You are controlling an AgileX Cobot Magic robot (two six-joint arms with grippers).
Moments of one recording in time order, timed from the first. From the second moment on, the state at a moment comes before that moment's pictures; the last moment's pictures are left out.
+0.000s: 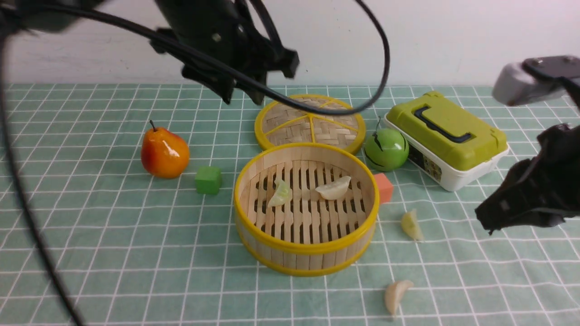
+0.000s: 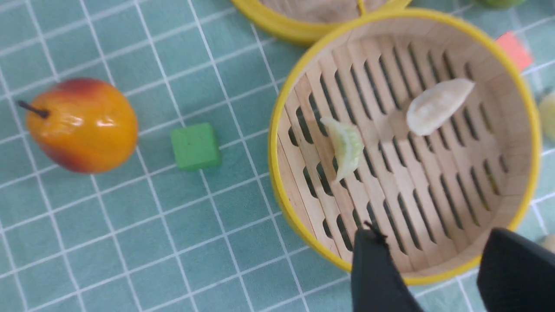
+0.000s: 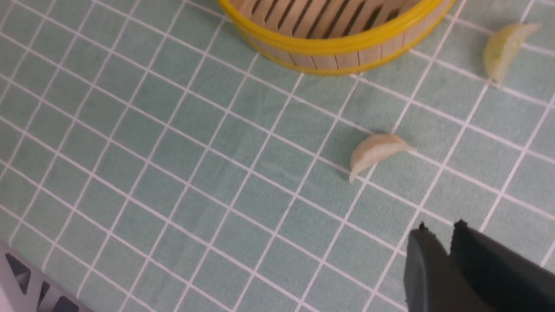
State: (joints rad) right arm 0.24 1.27 -1.16 0.39 1.11 -0.26; left arm -0.54 1.70 -1.93 0.09 1.23 -0.21
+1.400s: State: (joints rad) right arm 0.49 1.88 -1.18 0.17 0.82 0.26; left arm -0.54 0.63 -0.82 0.01 0.93 -0.28
